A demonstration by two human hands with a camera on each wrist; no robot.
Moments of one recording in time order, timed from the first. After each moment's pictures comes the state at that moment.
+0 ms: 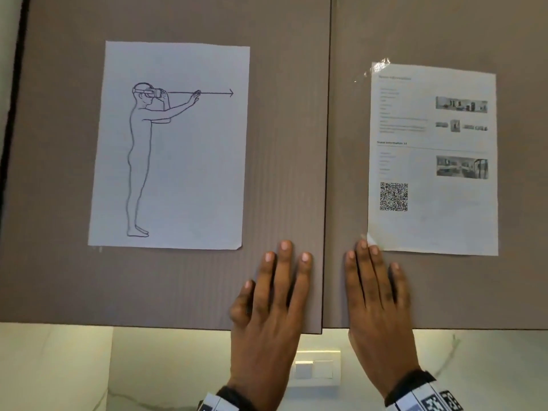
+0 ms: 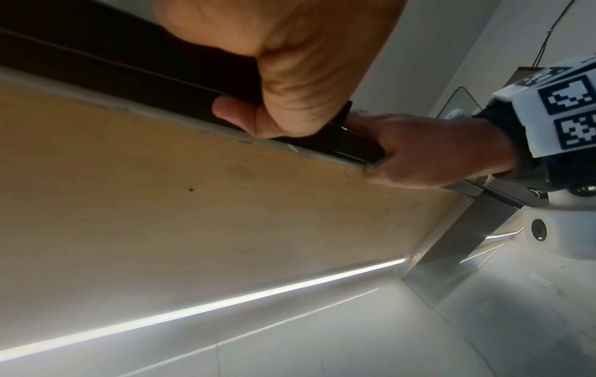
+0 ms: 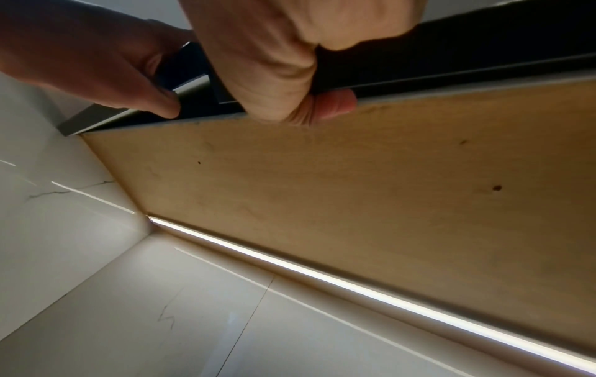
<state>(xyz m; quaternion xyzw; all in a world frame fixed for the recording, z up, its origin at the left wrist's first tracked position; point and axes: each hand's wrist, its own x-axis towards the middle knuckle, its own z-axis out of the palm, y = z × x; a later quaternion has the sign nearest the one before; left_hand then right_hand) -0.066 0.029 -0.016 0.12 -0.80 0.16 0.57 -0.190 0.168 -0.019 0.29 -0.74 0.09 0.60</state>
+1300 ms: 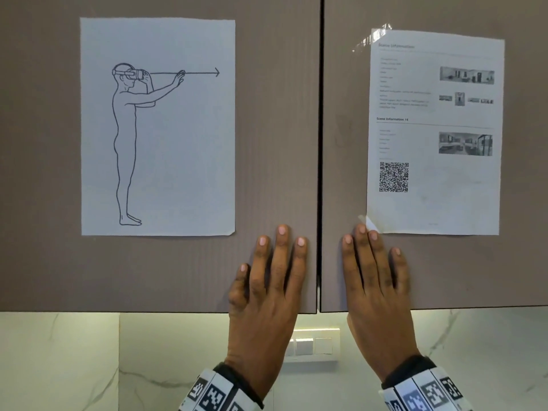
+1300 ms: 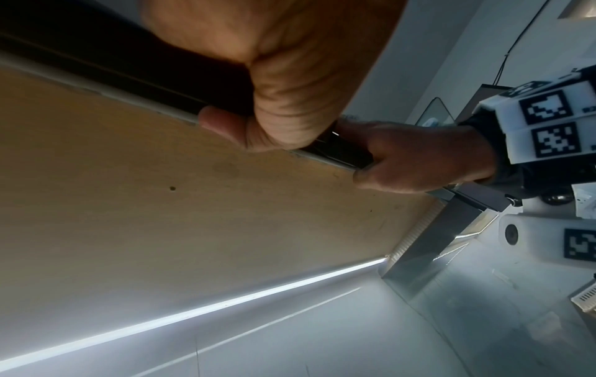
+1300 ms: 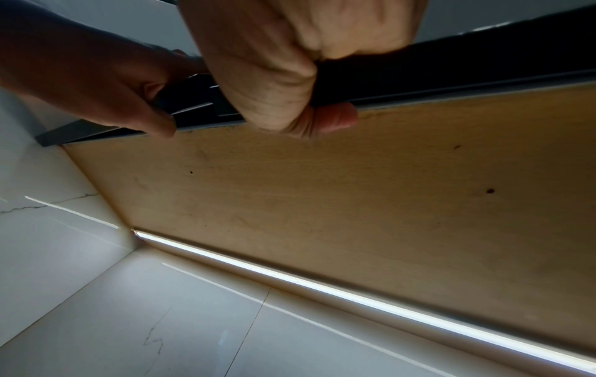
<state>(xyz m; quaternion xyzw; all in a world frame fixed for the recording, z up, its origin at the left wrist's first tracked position) -0.071 0.023 -0.018 0.12 -0.78 0.22 0.58 -0.188 0.171 -0.021 0.30 -0.72 0.12 0.61</state>
